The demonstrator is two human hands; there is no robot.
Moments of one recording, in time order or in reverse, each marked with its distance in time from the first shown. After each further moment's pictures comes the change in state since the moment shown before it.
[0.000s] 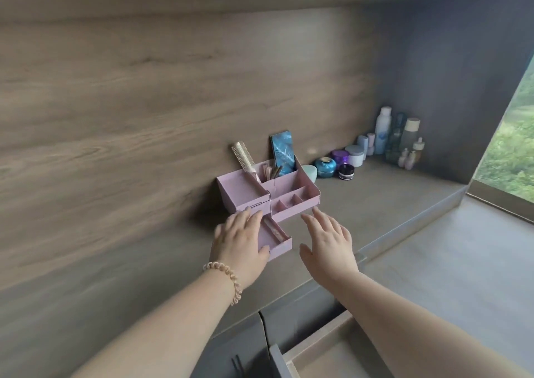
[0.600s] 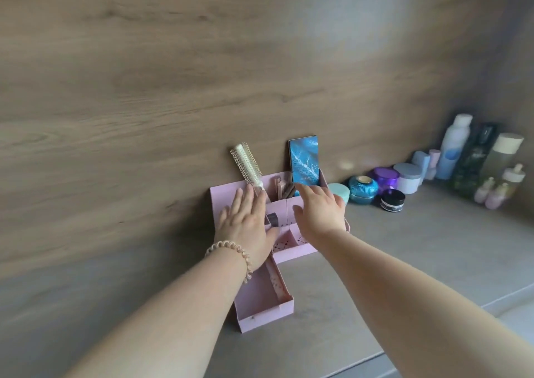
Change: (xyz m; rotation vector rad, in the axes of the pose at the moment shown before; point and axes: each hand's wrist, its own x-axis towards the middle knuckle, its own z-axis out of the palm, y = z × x) left_hand 0.159 -0.011 0.088 0.073 -0.022 -0.192; right_hand 0.235 0.040 0.079 -0.005 0.031 -0.134
